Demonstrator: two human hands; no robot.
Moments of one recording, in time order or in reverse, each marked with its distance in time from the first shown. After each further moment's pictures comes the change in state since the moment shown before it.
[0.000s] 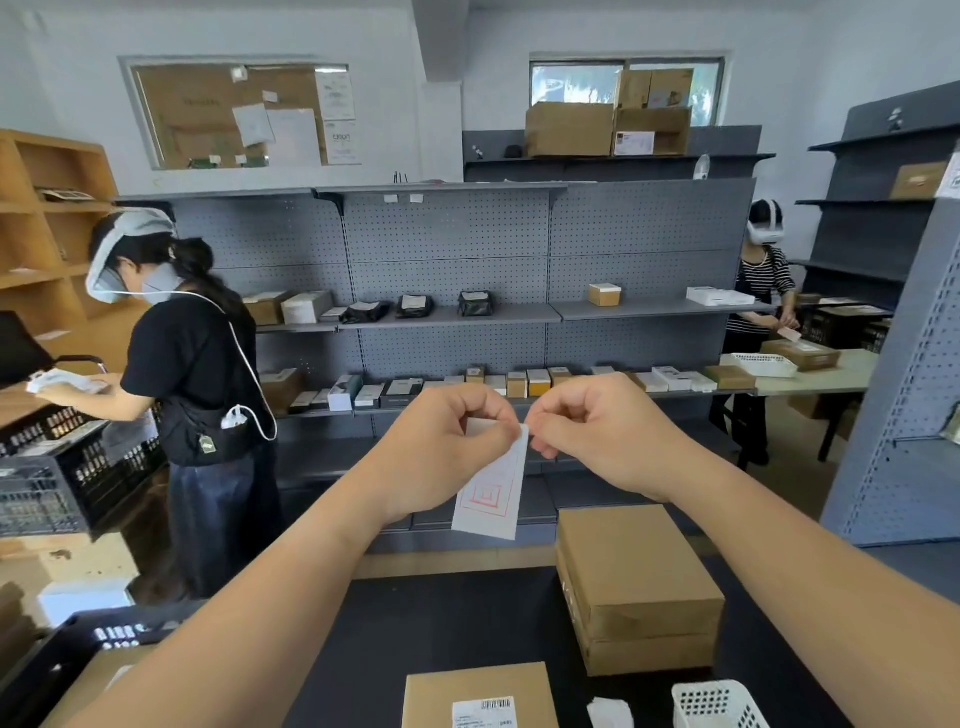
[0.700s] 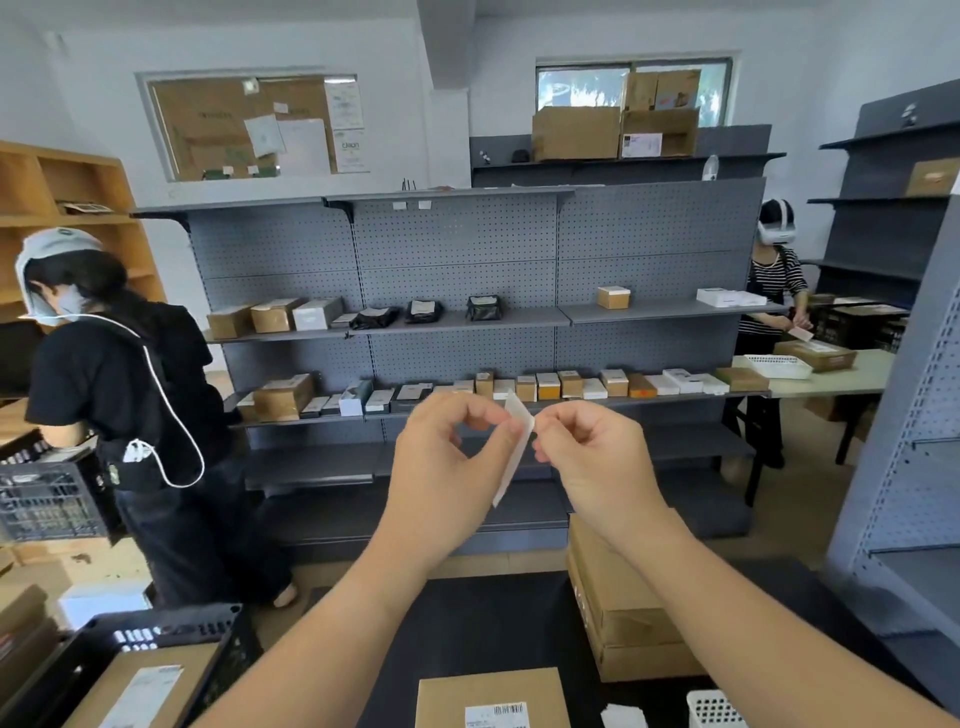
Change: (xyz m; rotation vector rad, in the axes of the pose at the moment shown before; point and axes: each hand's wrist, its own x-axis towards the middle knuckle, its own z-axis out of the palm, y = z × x) left_hand -0.022 0.000 0.026 0.105 0.525 0.059; right_hand -0.009 0.015 0.052 0.354 0.403 0.056
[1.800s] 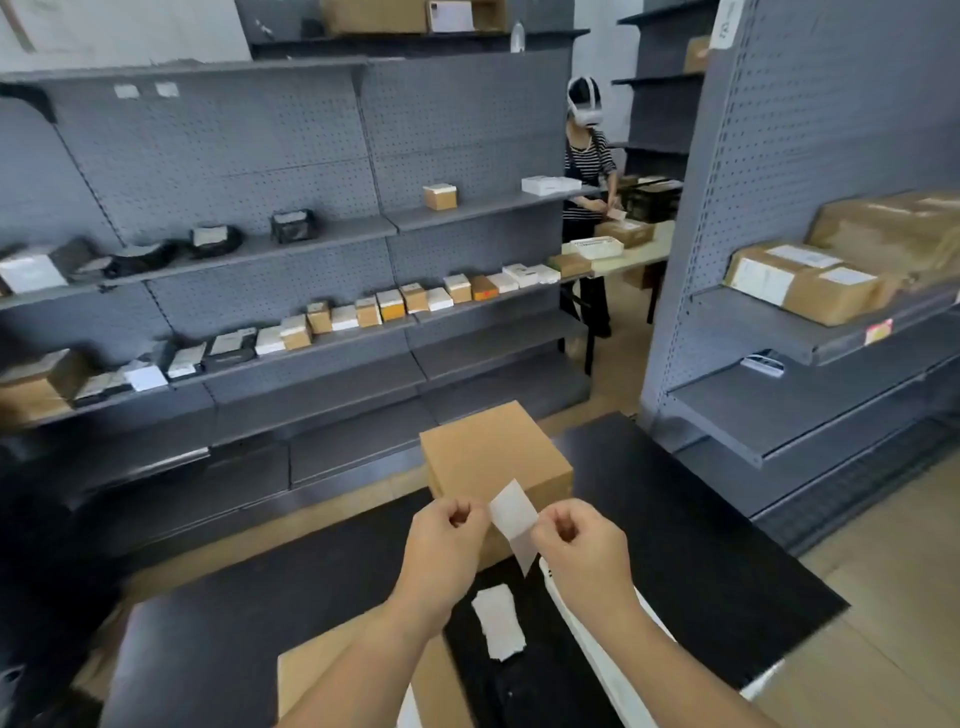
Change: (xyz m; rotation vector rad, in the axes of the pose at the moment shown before) left_hand -0.117 -0.078 0.197 -0.144 -0.611 -0.673; right_hand -0.123 0.193 -0.131 -0.290 0.335 0.472
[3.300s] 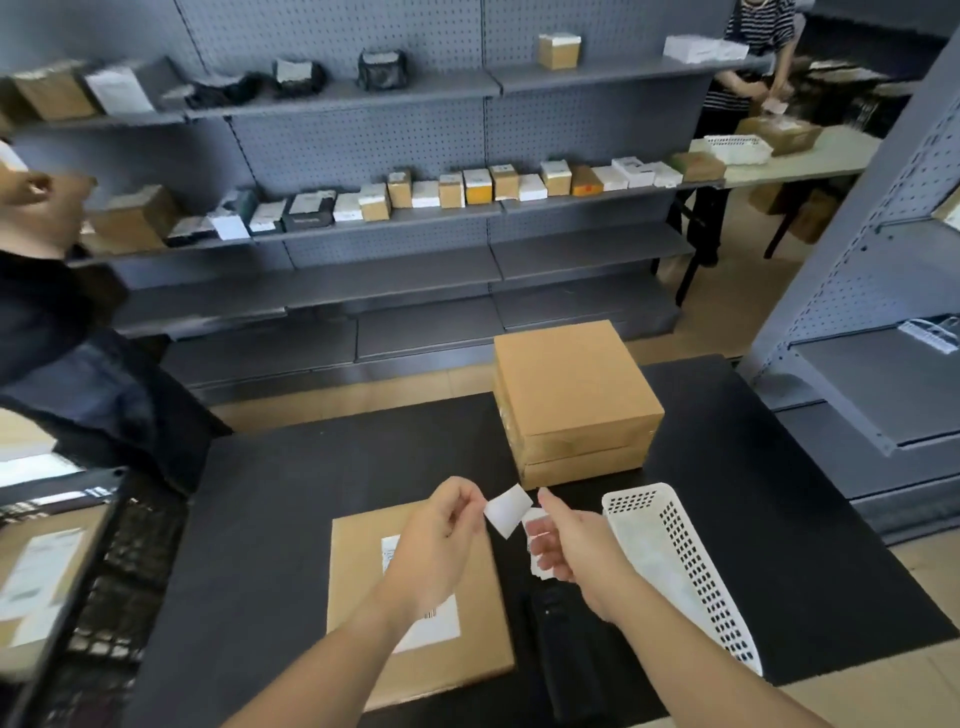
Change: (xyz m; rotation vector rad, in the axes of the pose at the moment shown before) left_hand -0.005 -0.121 -0.043 0.093 -0.004 -0.028; right_hand 0.019 0.069 0.094 -0.042 -0.432 0.789
